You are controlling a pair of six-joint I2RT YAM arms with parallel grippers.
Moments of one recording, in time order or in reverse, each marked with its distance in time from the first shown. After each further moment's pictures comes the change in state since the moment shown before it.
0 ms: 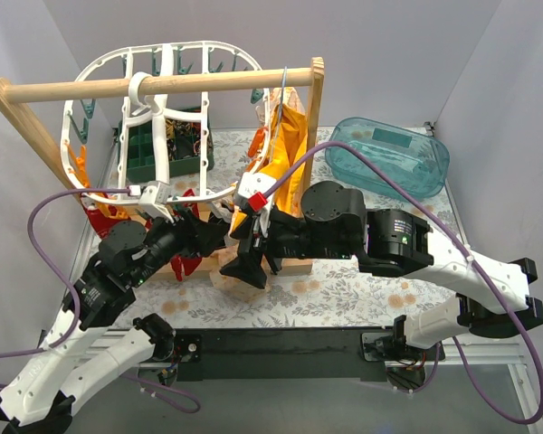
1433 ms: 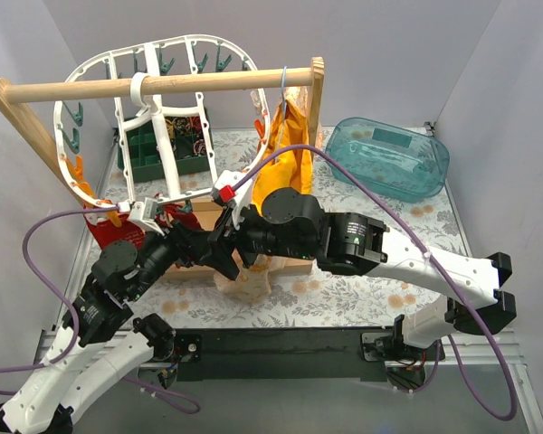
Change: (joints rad) left arm 0.000 -0.168 -0.146 0.074 -0.033 -0.045; right arm -0.023 0.093 -0.064 0.107 0.090 0.085
